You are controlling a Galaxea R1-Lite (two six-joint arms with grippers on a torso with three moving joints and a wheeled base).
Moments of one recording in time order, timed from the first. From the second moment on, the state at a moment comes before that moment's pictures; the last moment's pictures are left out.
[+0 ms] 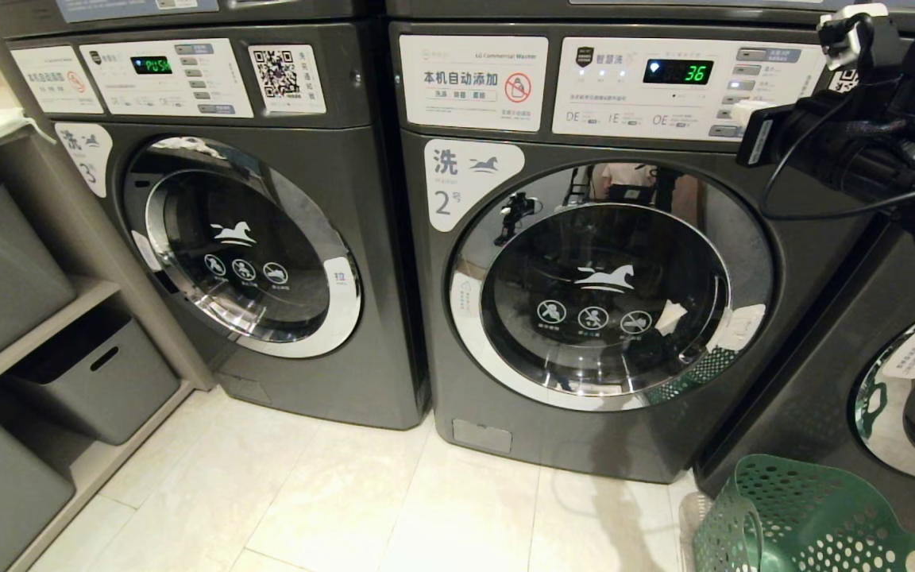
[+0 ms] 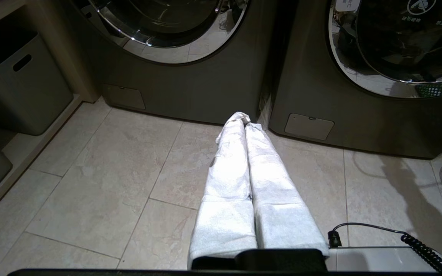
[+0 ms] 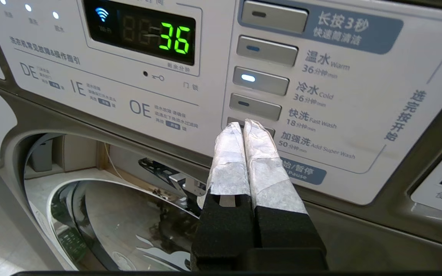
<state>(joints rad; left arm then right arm) -0.01 0.00 -0.02 0.04 0.00 0.00 0.06 1.83 -1.49 -0.58 0.10 -0.10</state>
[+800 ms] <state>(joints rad) -0.01 0.00 -0.02 0.04 0.00 0.00 0.06 1.85 -1.45 -0.59 0.10 -0.10</state>
